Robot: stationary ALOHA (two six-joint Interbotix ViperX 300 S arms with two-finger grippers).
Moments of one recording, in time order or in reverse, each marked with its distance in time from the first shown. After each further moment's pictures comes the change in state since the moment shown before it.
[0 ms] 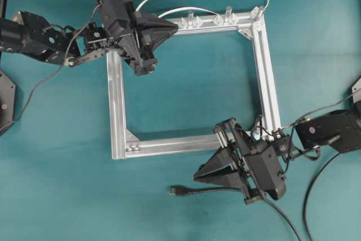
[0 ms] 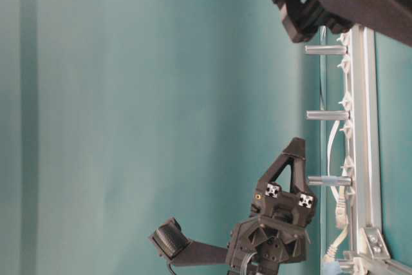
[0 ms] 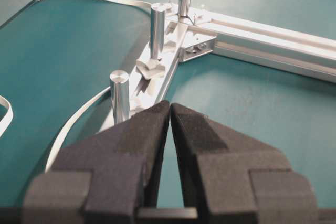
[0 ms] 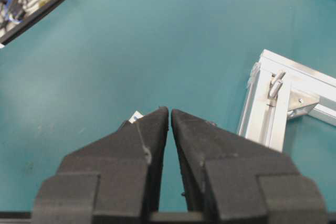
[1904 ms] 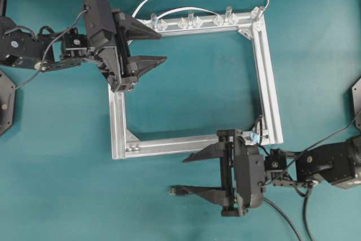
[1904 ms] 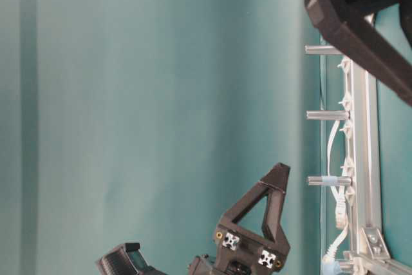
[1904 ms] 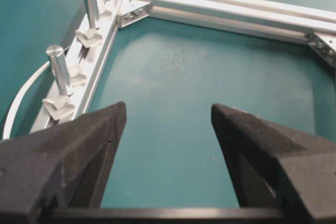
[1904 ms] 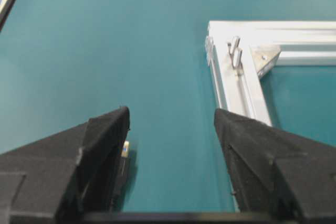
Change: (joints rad) left arm -0.080 -0.262 0.060 0.040 0.339 -0.026; right arm 0.192 0.064 -0.117 0.759 0.003 -0.227
